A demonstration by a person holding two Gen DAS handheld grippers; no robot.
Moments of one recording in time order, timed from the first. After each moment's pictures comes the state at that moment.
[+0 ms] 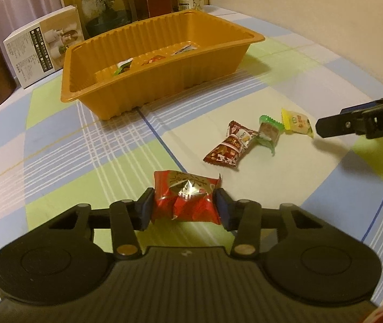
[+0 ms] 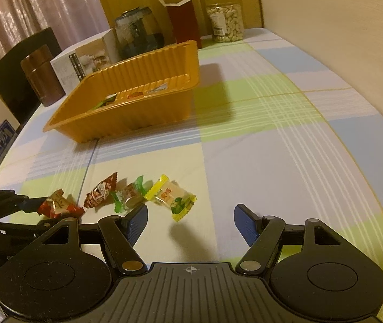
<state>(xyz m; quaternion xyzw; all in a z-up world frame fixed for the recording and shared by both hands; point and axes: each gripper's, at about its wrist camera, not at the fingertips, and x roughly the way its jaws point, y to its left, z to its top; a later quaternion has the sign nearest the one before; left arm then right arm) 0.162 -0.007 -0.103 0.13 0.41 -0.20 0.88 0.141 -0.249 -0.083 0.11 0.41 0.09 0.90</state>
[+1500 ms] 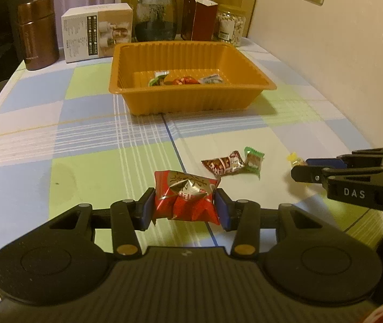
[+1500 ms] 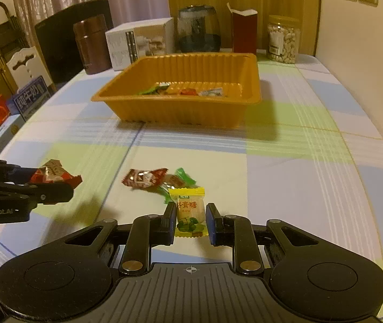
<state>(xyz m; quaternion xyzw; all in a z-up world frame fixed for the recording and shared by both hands) 0.117 0.014 -0.051 0.00 0.41 -0.13 0.91 0.123 -0.210 -0.062 0.01 0.39 0.17 0.90</state>
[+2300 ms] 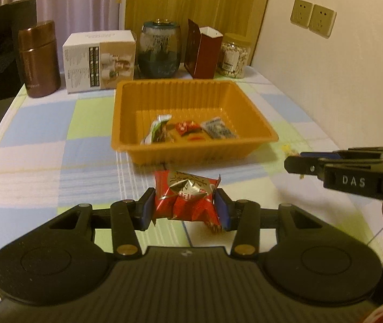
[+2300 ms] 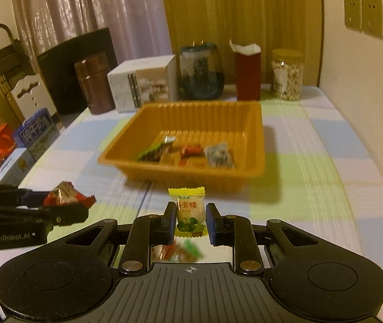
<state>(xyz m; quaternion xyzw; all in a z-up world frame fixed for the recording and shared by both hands) 0.163 0.014 -0.005 -0.02 0.38 -0.12 0.92 0.172 -0.208 -0.004 0.03 0.35 0.18 0.92</state>
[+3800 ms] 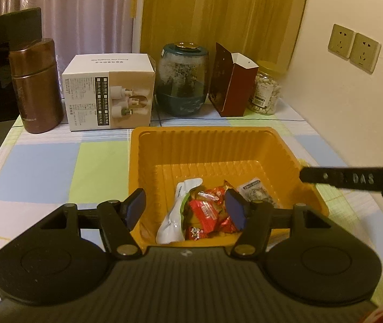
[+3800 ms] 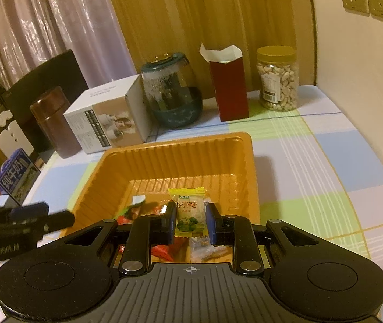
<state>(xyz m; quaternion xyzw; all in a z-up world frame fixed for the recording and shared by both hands) 0.281 0.029 -0.005 -0.03 0.34 -0.09 0.93 0.304 -0.216 -0.006 0.10 0.37 0.15 0.91</state>
